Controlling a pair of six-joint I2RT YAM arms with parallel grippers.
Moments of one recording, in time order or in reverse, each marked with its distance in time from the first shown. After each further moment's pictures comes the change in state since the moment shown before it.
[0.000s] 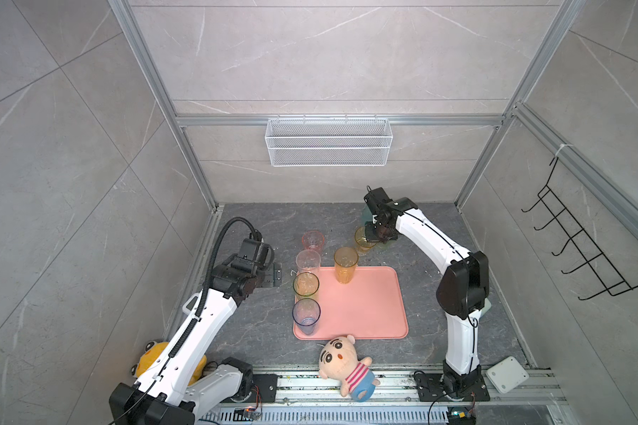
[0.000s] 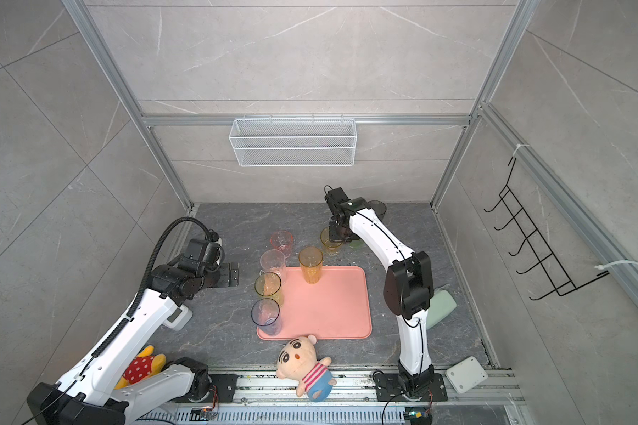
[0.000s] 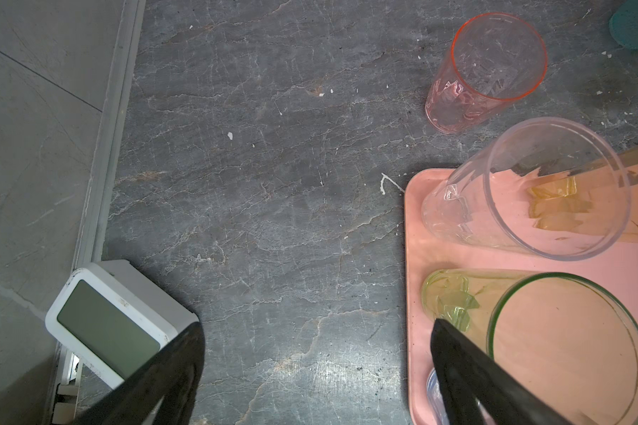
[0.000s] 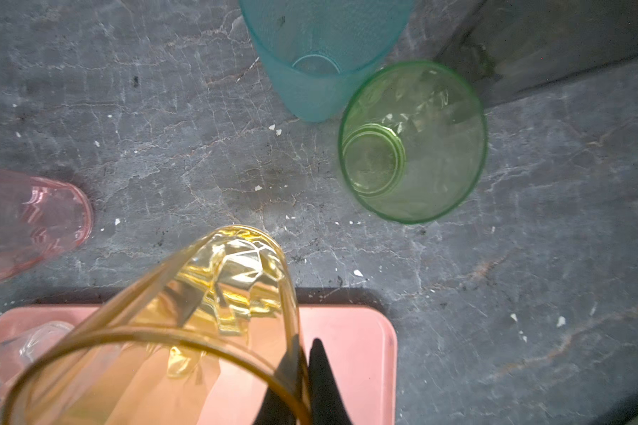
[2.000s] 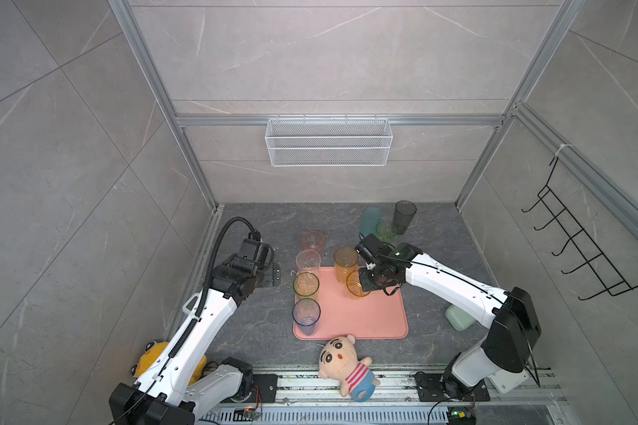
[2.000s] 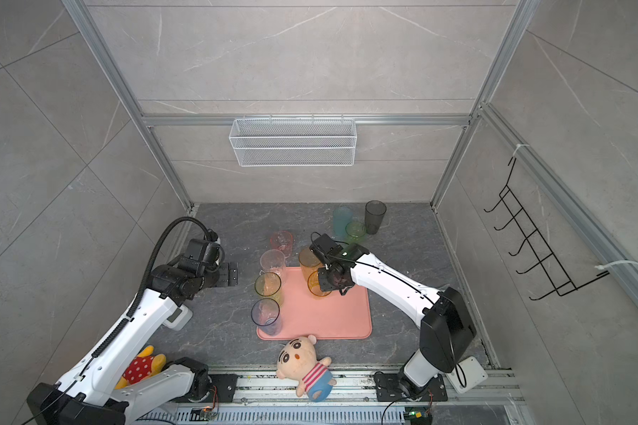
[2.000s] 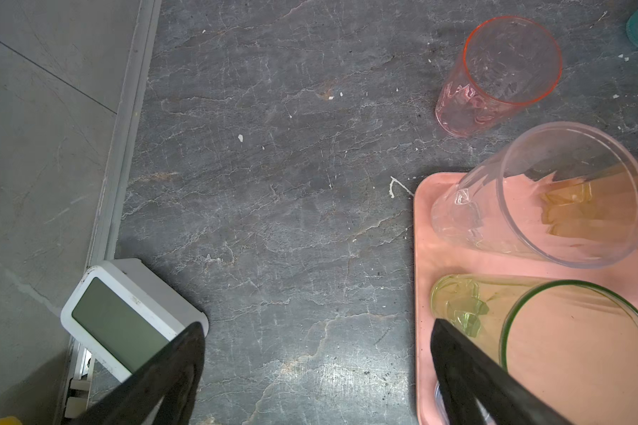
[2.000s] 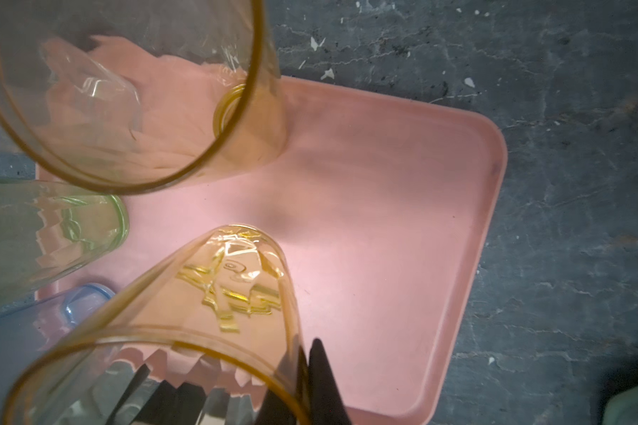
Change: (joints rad) left arm 0.000 0.000 0.000 -0.001 -0.029 0.000; right arm 0.306 -0.404 -0.608 0.146 -0.055 0.142
